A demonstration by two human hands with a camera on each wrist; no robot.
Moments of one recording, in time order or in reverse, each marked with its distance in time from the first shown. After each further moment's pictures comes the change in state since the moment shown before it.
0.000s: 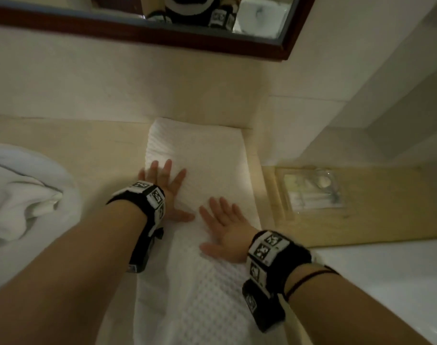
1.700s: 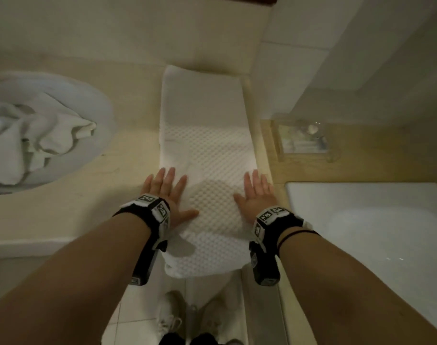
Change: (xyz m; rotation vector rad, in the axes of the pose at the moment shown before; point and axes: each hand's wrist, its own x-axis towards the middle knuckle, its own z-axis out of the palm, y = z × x) left_hand -0.203 0.043 0.138 -0.060 -0.013 0.009; right_hand -0.126 -0.040 0.128 0.211 0.124 0.466
